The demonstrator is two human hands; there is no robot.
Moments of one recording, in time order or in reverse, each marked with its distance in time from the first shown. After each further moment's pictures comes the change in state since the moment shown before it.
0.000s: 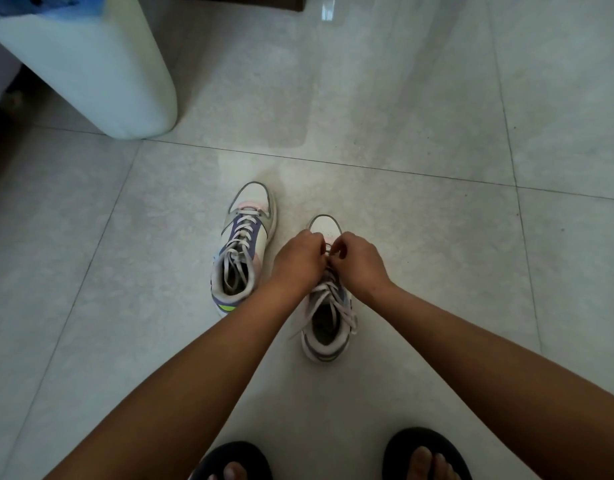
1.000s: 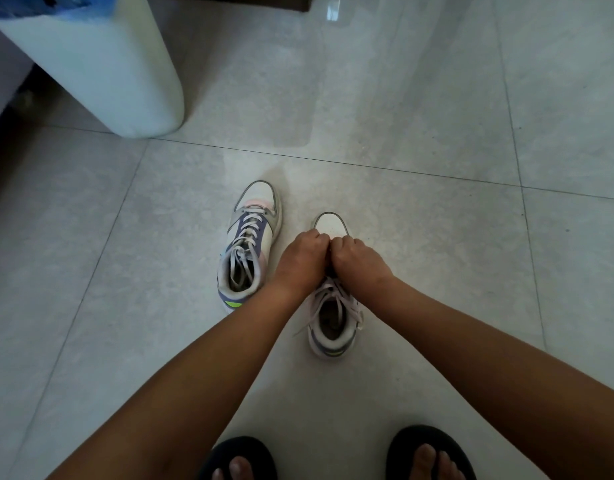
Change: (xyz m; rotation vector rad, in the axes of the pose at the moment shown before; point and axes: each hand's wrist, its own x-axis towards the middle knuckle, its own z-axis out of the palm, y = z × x) left_hand -0.002 -0.005 0.006 0.077 0.107 0.136; right_hand -0.002 -0.004 0.004 -0.717 0.014 -0.558
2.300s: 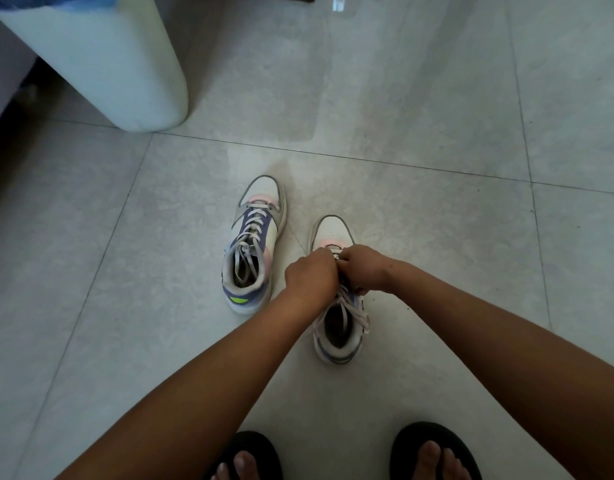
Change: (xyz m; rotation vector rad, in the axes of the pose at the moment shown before) left_hand -0.018 0.021 -0.005 0.128 -0.322 -0.252; right_hand 0.008 0.011 -0.007 0.683 -0.580 0.392
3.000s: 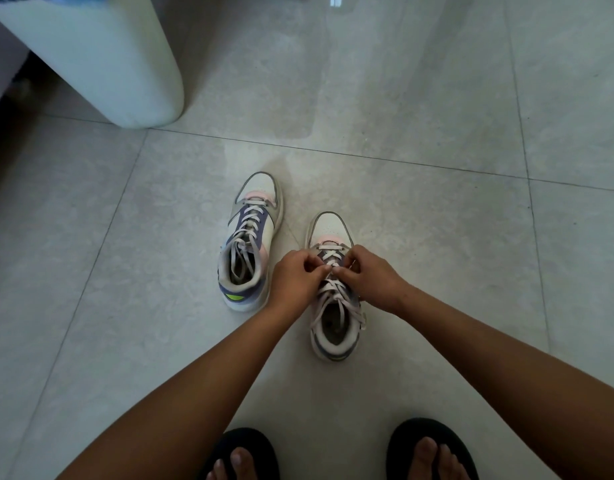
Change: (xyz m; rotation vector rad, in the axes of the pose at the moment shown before) left_hand -0.006 -0.029 0.029 -0.804 0.235 -0.062; right_hand -0.023 0.023 0.019 0.247 0.249 -0.055
